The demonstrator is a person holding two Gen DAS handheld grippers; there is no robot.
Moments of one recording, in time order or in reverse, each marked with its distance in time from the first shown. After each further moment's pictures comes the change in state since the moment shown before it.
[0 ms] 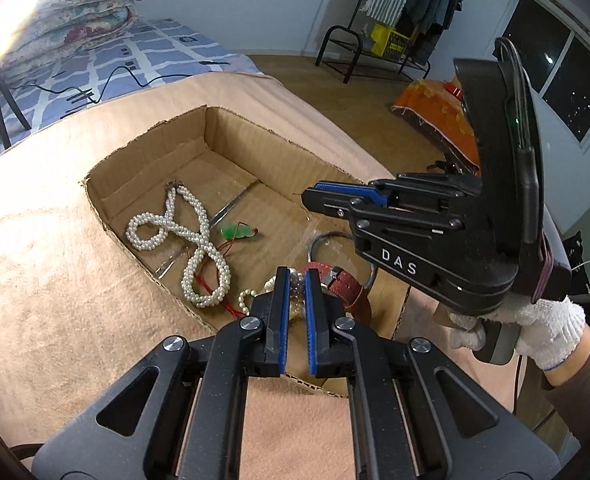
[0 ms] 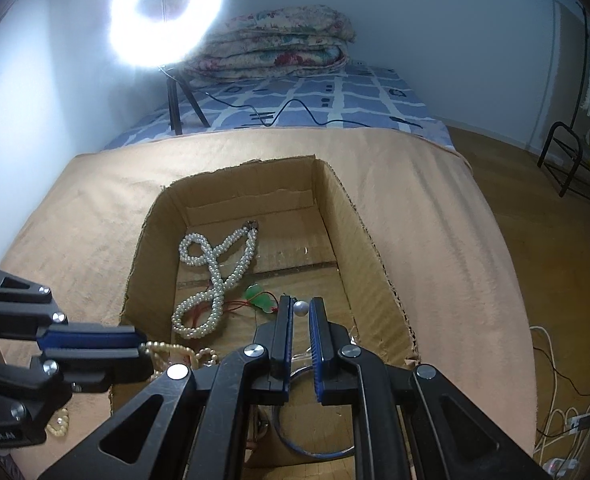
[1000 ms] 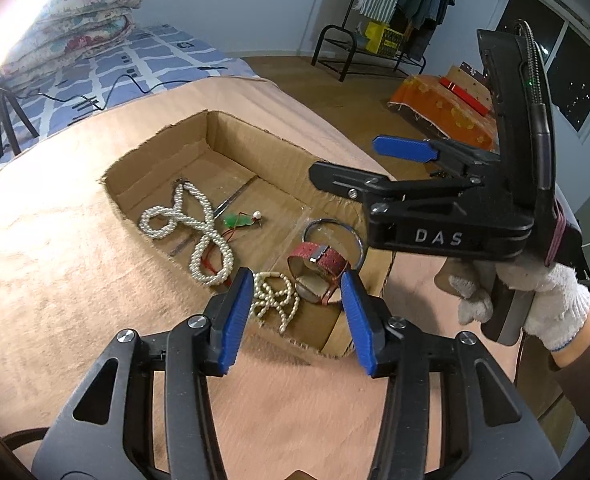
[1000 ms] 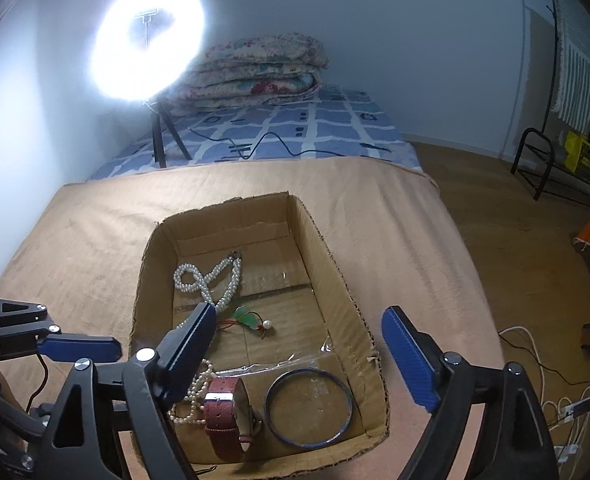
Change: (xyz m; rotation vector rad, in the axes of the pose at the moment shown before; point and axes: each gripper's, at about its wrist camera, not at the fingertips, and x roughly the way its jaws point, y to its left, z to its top) left arm -0.035 -0.008 -0.012 0.035 -0.005 0.014; right arm -0.042 -0.001 0.004 0.050 -0.096 -0.085
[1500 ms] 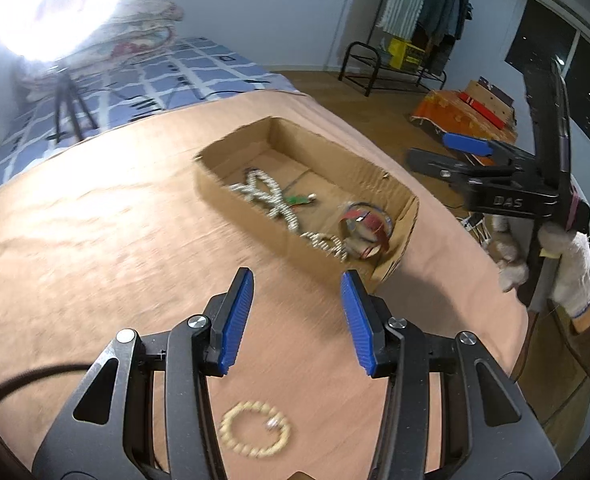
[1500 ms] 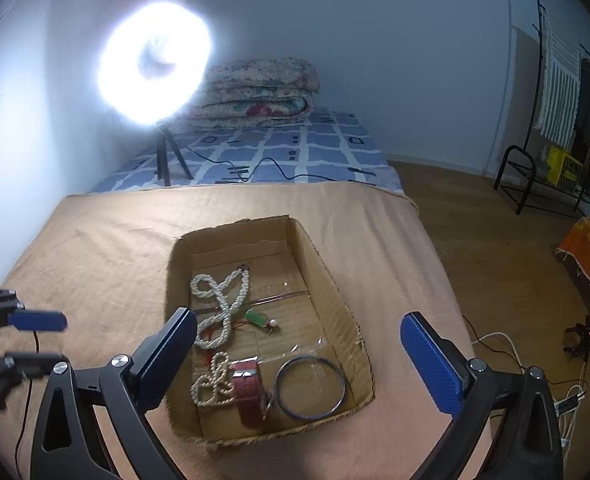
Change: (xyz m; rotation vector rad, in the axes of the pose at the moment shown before) left arm -0.090 0.041 -0.050 -0.044 -0.053 0.093; right arm -0.059 0.018 -0.005 -0.017 -0.068 -0.043
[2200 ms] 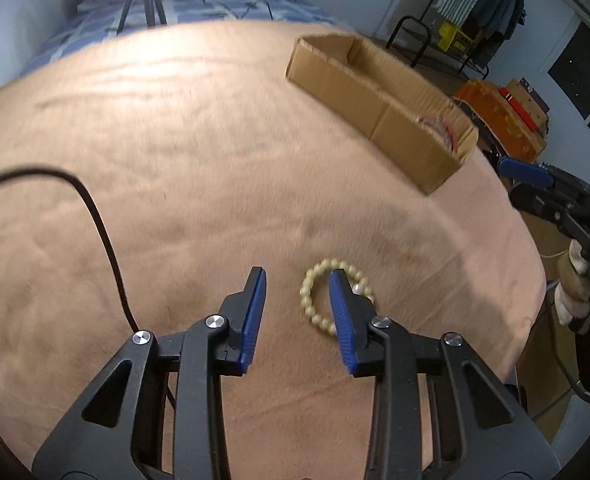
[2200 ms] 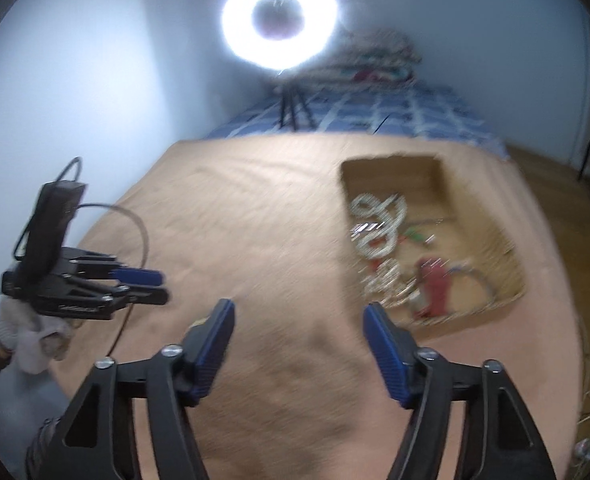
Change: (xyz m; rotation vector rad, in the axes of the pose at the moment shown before) left arm -0.003 0.066 -0.109 -0.171 0.168 0.035; right arm -0.037 0.099 -0.078 -0.078 0.135 0.353
